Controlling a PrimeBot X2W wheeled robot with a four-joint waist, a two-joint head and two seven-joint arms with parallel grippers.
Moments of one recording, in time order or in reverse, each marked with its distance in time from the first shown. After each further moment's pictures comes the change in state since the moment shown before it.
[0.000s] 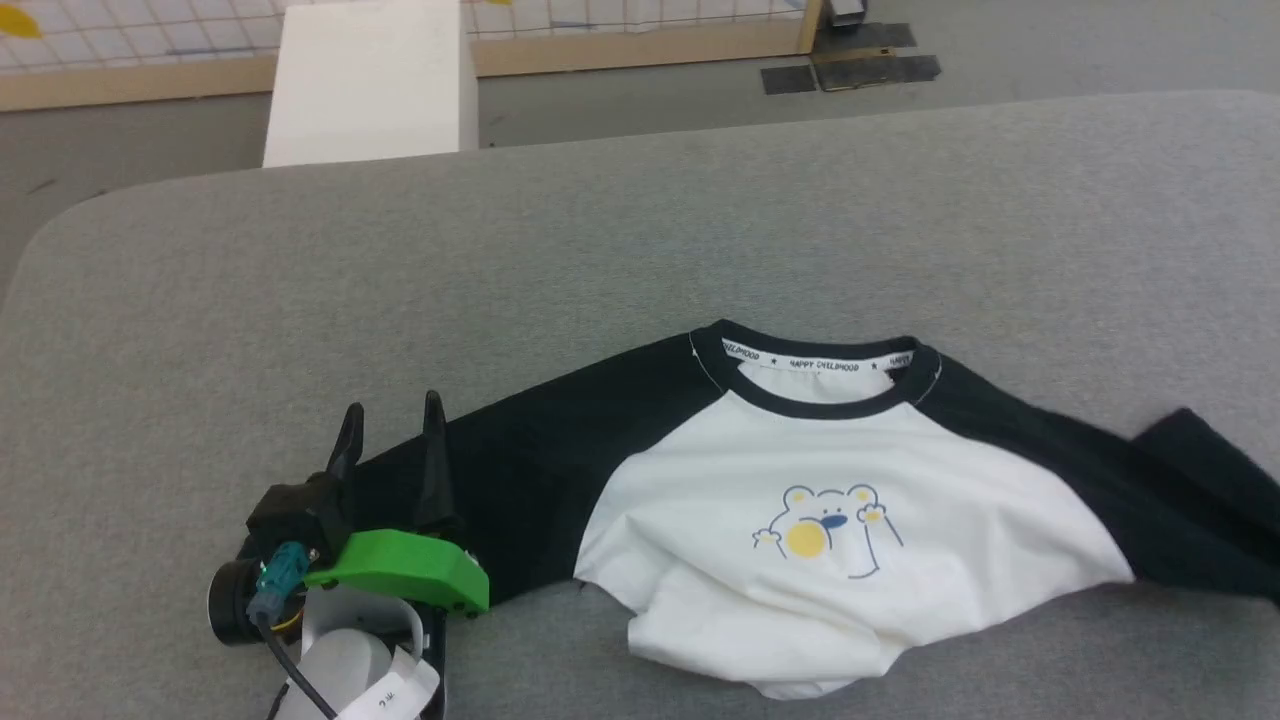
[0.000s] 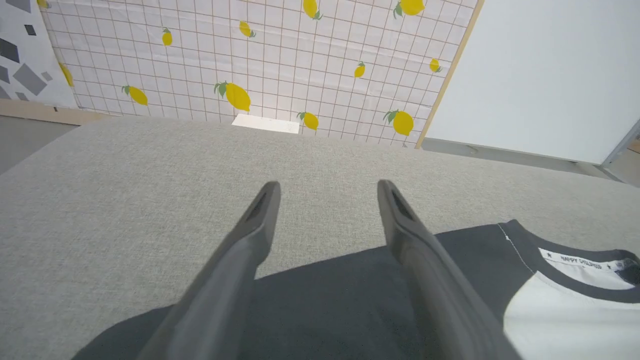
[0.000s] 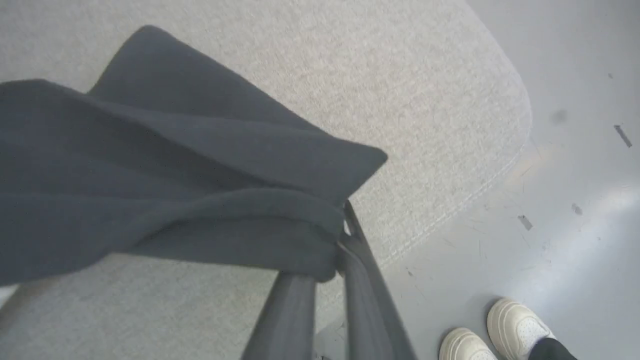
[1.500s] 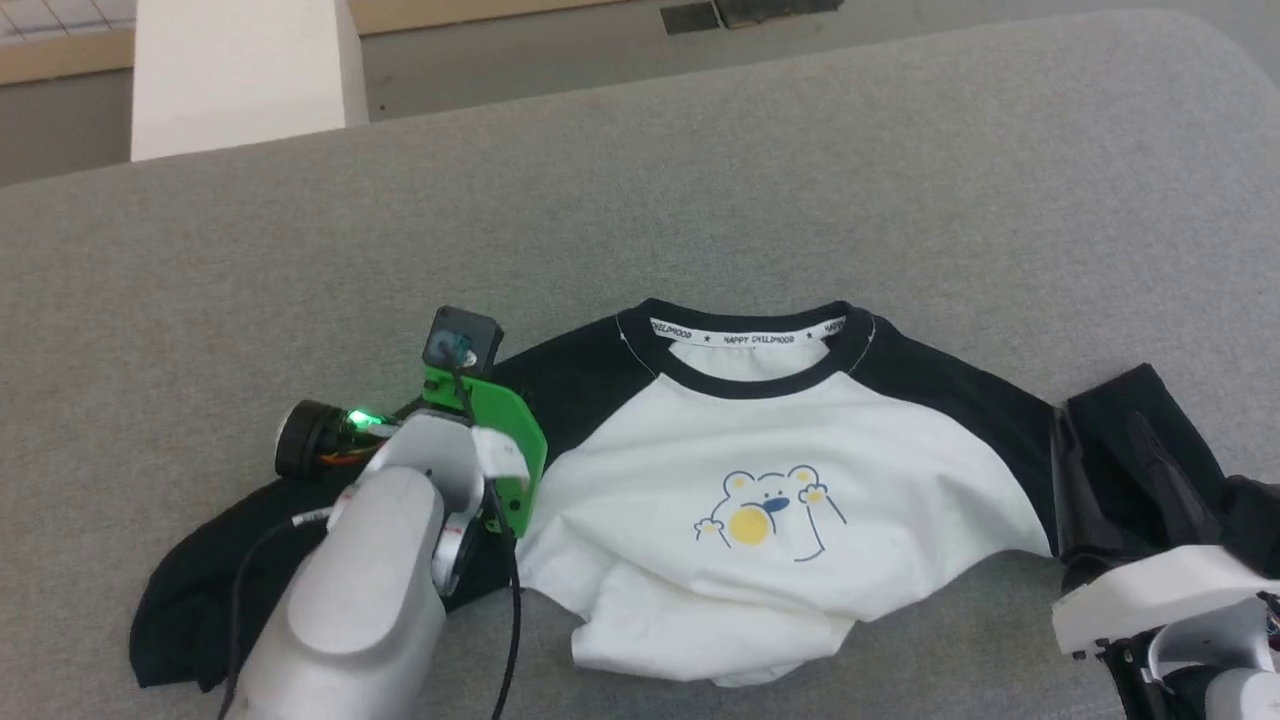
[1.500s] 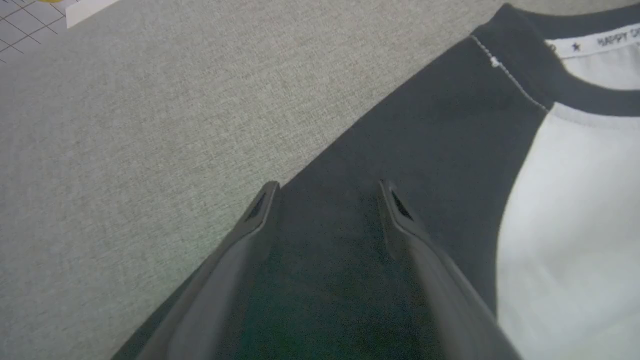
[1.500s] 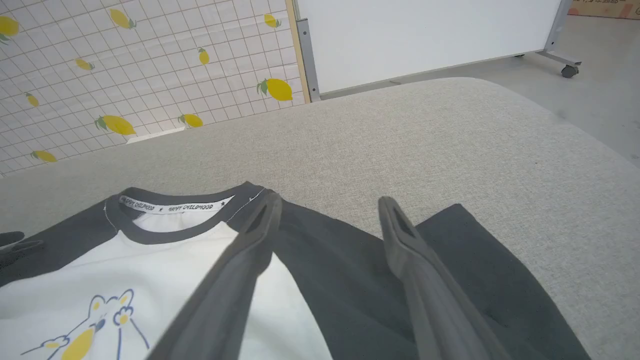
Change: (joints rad) left arm -0.357 0.085 -0.235 0.269 0.132 -0.068 0.651; right arm 0.050 0.010 0.532 -0.076 0.241 0.000 -0.608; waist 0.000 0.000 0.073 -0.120
